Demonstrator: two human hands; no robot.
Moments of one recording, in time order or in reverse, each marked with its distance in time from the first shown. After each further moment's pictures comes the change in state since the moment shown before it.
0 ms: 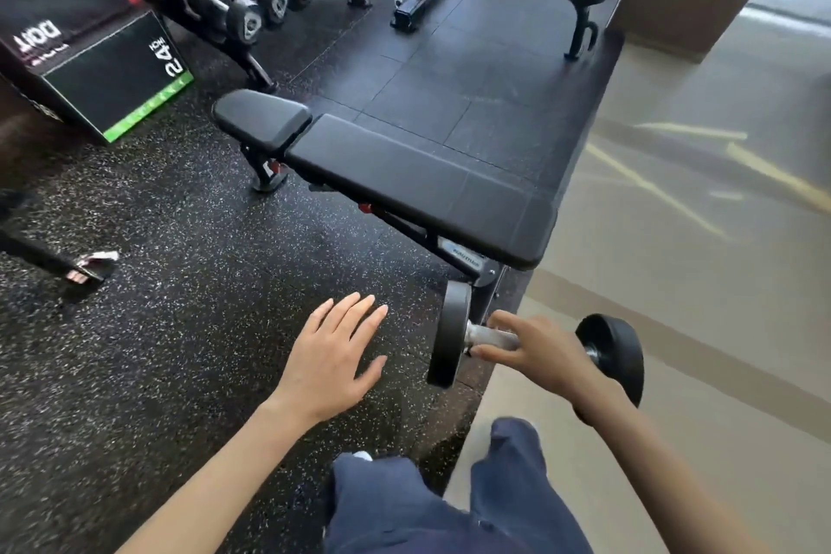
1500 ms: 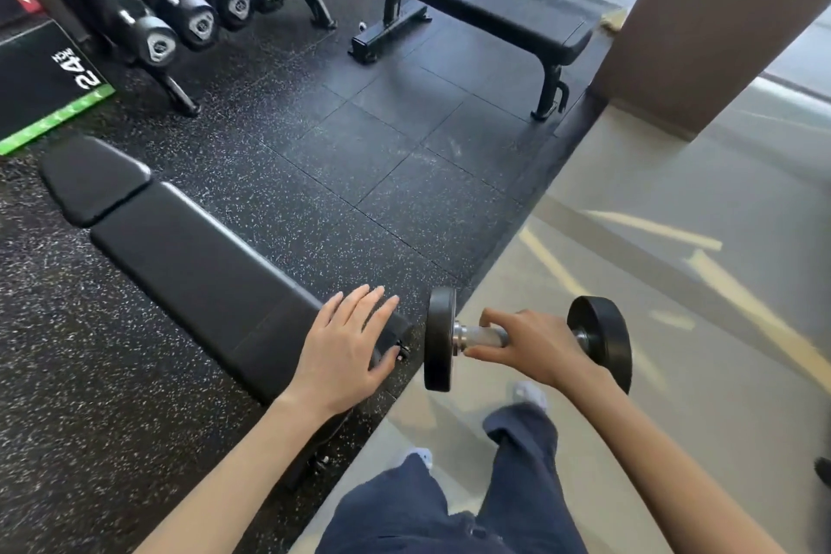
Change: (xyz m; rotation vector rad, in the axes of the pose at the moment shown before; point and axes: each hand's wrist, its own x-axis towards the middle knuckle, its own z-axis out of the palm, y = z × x) left_hand 0.653 0.309 -0.025 -0.075 0.053 -0.176; right_hand 0.303 0.559 -0.363 -0.241 -0.053 -0.212
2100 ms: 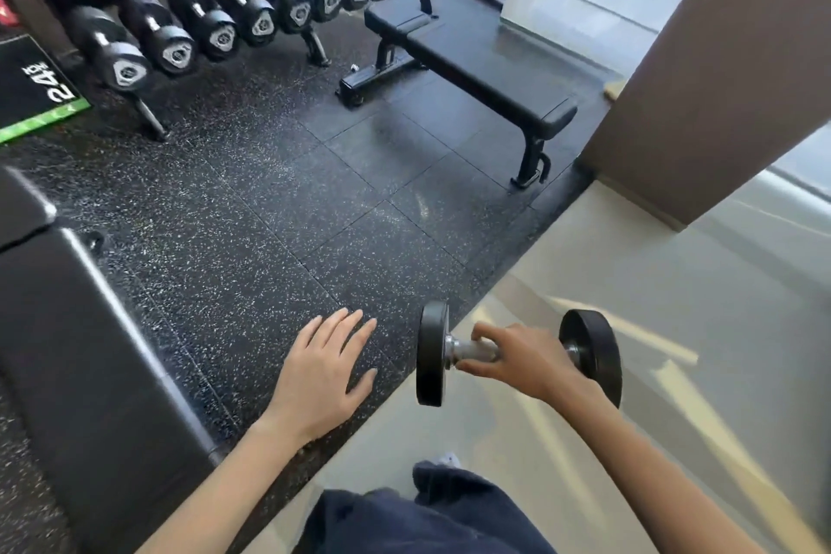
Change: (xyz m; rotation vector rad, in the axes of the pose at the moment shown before) left_hand 0.309 0.124 0.014 -0.012 0.030 -0.159; right_hand 0.155 0.308 -0.137 -0.050 -0.017 -0.101
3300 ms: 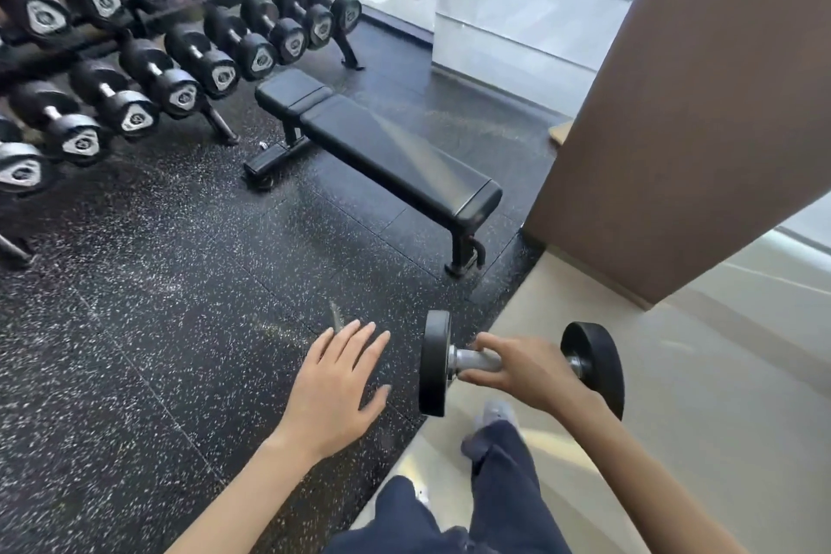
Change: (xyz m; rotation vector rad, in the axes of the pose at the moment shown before) left_hand 0.587 0.161 -0.009 0.060 -0.017 0.108; right_hand 0.295 0.468 -0.195 0.026 0.013 0.056
